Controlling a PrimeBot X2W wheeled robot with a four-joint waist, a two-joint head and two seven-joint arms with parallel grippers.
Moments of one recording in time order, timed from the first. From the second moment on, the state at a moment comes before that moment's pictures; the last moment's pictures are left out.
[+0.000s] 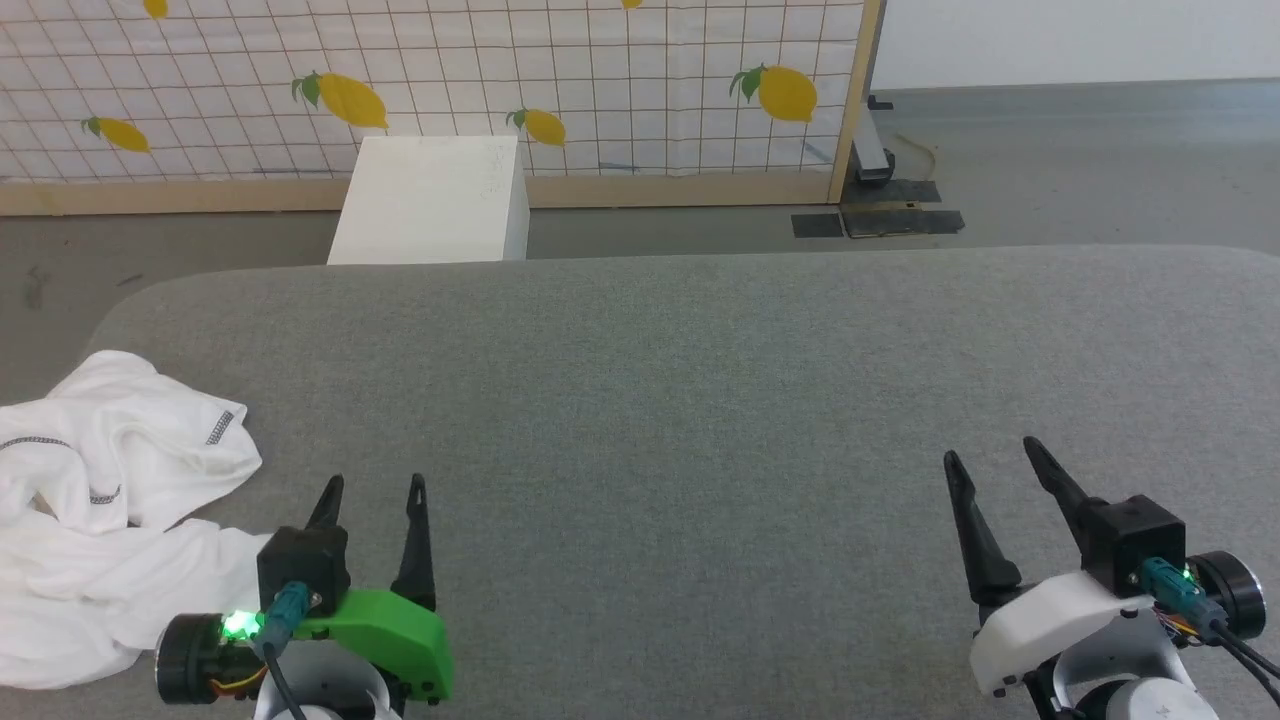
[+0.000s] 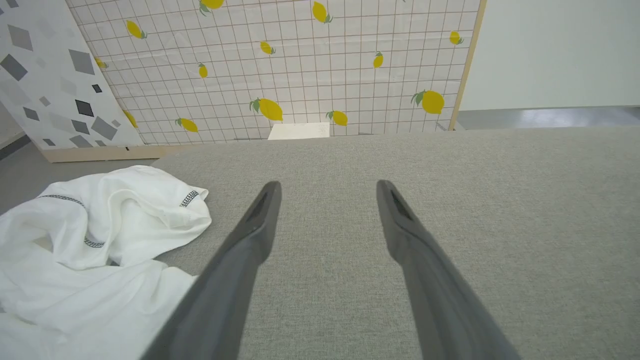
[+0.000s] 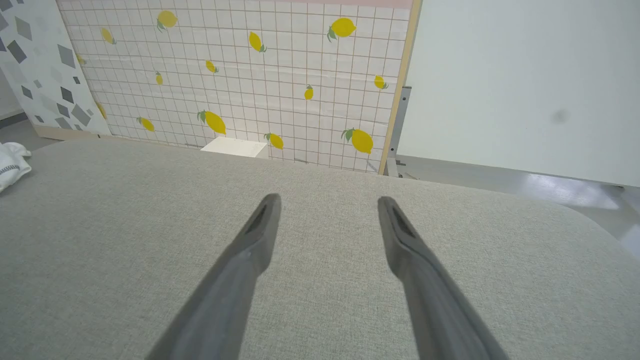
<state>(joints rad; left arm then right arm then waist) 0.02 0.05 -0.01 0.00 -0.02 -0.01 0.00 0.02 -0.05 0.00 0.00 0.01 0.13 0.00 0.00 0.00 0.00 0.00</state>
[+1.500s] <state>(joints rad) -0.01 0.08 -0.05 0.08 -0.06 0.06 -0.09 0.01 -0.05 -0.01 0.04 0.02 0.13 -0.06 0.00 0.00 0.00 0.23</state>
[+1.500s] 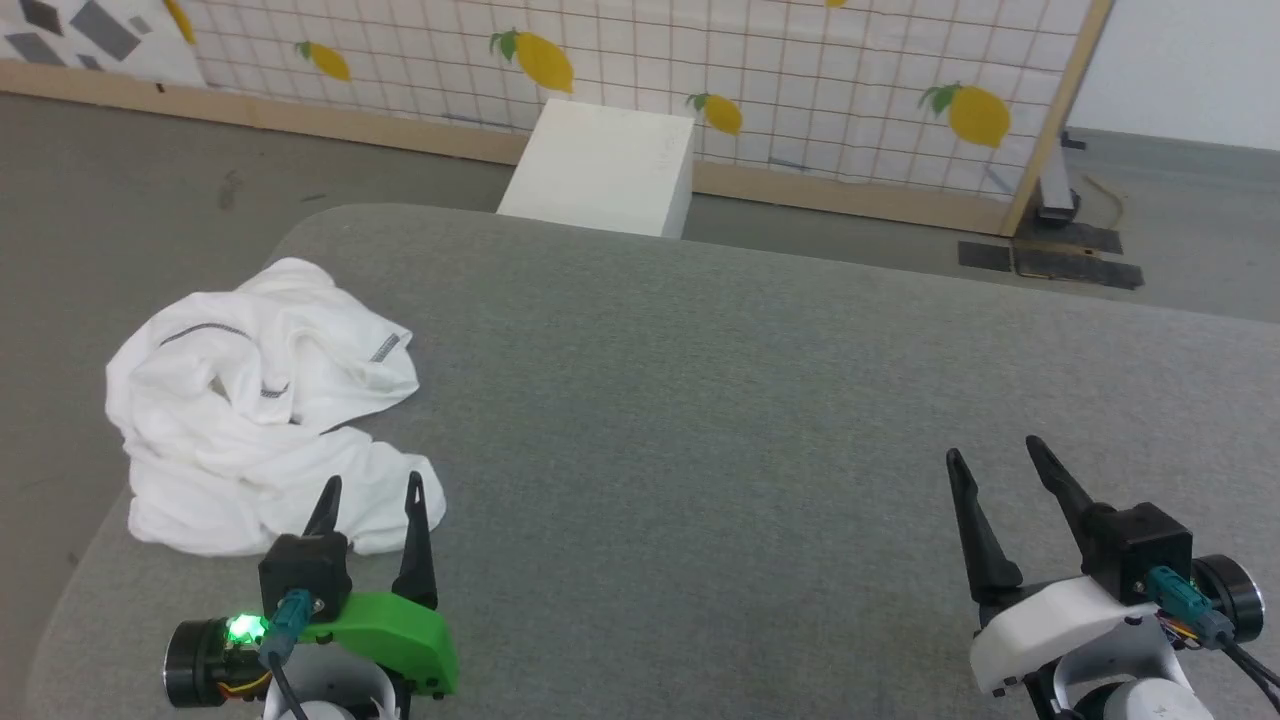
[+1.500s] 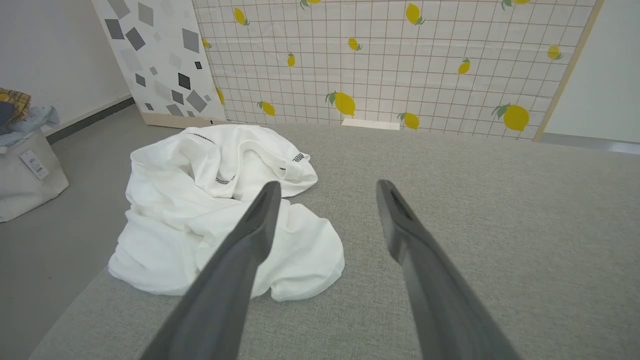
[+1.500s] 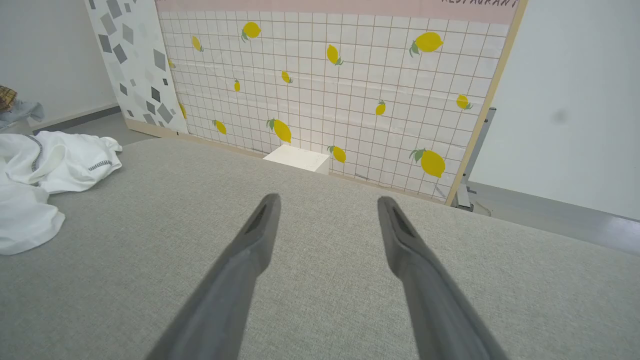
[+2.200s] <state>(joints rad) -0.01 0.10 -0.05 0.10 -0.11 0.10 -0.13 -0.01 -0.05 0.00 0.05 0.03 0.13 -0.09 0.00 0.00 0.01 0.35</state>
